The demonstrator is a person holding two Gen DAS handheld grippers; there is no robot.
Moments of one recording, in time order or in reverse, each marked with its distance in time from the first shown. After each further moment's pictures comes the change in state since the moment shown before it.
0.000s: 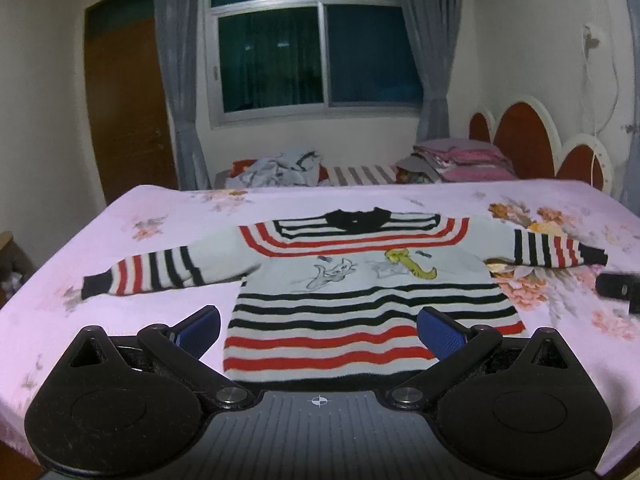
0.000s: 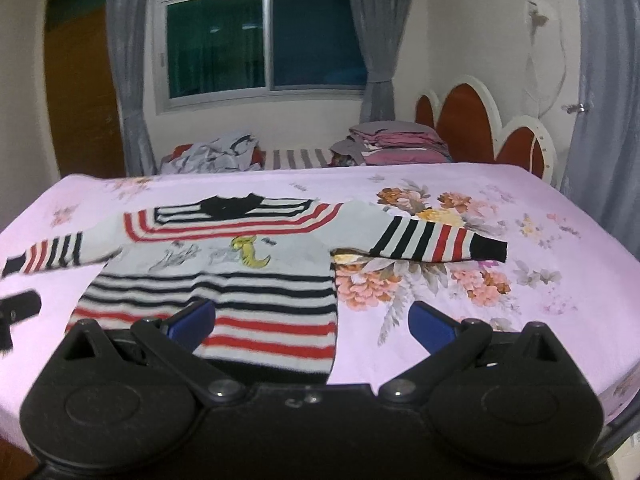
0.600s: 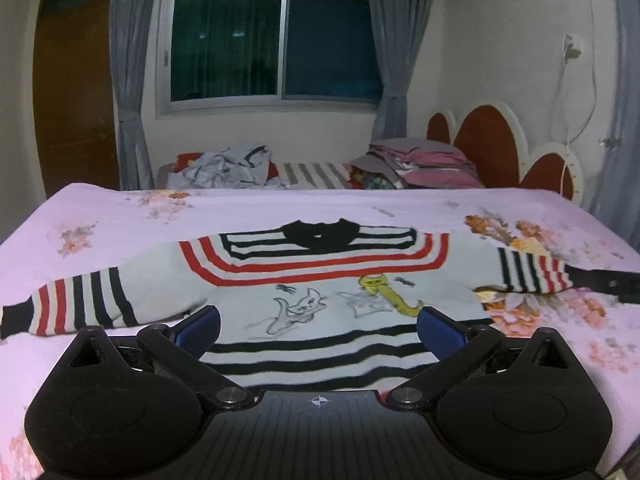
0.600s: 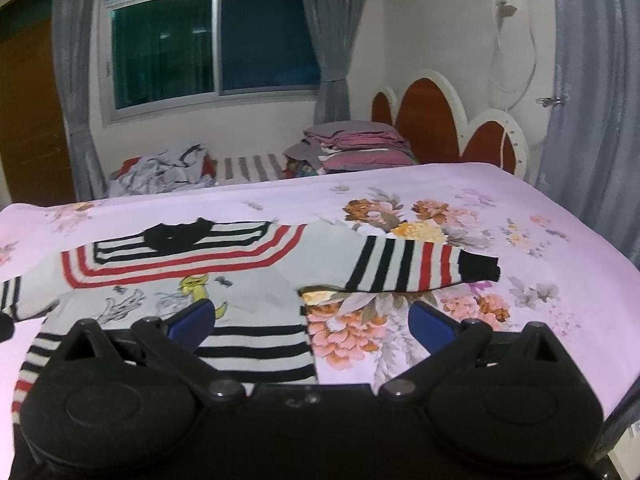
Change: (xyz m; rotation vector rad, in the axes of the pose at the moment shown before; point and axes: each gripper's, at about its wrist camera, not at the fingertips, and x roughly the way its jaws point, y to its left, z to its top) left arm 0.117 0.019 0.047 -0.015 0.016 -0.181; right arm 0.084 0.003 0.043 0.063 -0.004 -0.147
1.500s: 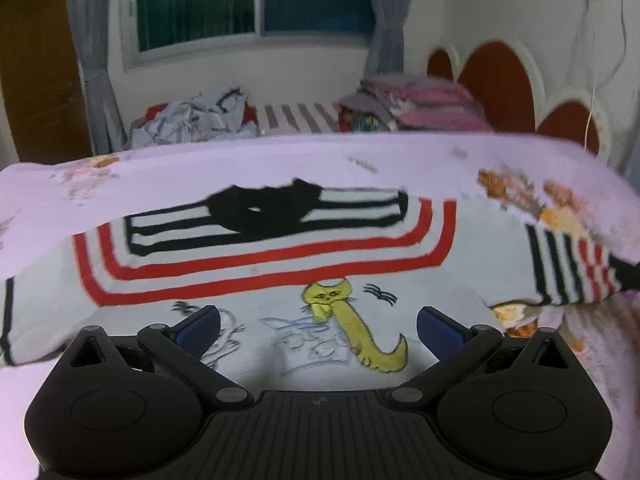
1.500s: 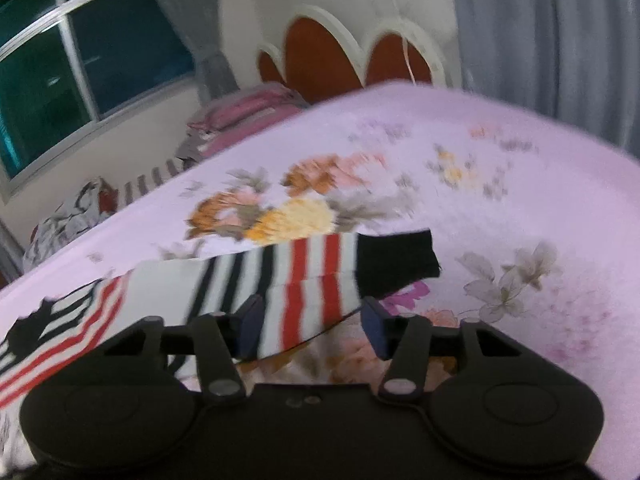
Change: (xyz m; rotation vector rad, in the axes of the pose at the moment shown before) left arm 0.197 -0.103 0.041 0.039 0.208 0.011; right arm 0.220 -0.206 0.021 0.390 0.123 -0.112
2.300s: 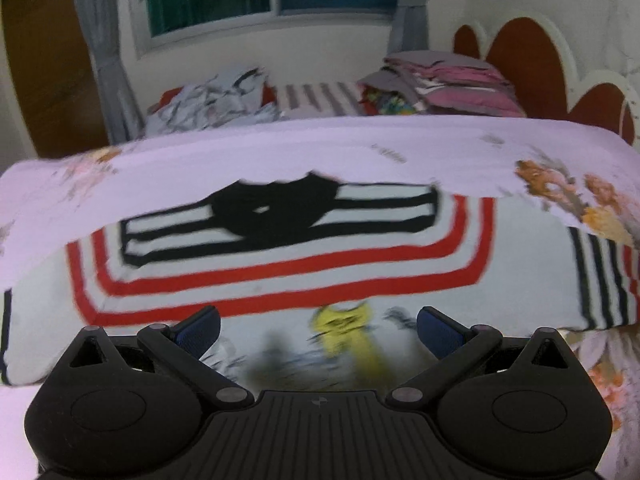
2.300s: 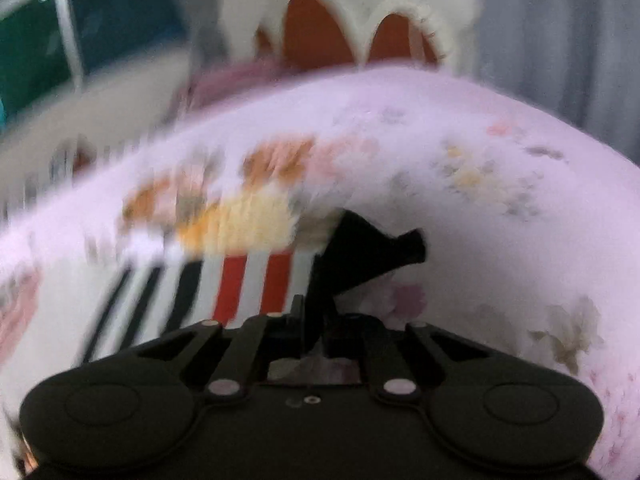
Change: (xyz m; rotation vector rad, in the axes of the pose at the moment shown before) left arm 0.041 0.007 0.029 -0.034 0.066 0.072; right arm 0.093 -0.005 0.024 -0.123 0.110 -0.063
